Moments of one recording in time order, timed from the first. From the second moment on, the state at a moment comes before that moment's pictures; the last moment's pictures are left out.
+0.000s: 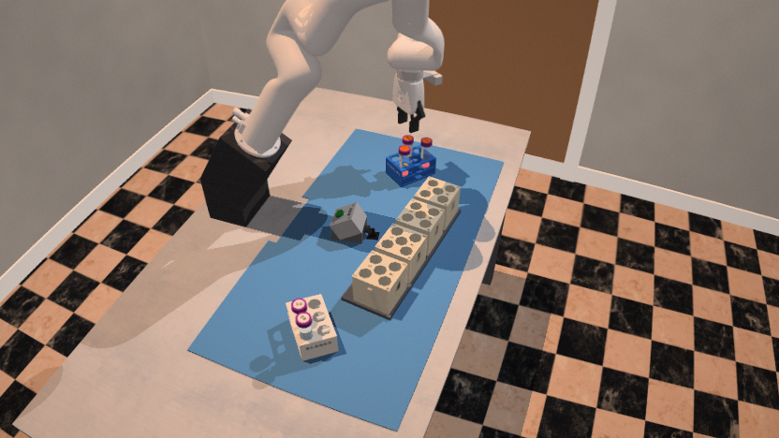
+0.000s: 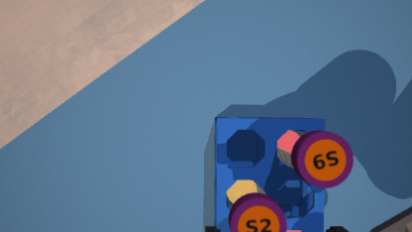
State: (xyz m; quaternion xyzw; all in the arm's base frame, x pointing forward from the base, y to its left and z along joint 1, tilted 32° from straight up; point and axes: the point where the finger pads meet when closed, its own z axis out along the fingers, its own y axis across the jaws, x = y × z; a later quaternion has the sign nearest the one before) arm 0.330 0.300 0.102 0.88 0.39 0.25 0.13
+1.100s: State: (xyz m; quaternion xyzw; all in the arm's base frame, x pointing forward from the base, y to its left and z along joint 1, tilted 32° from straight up) arm 0.353 0.299 0.067 0.88 0.39 0.25 0.13
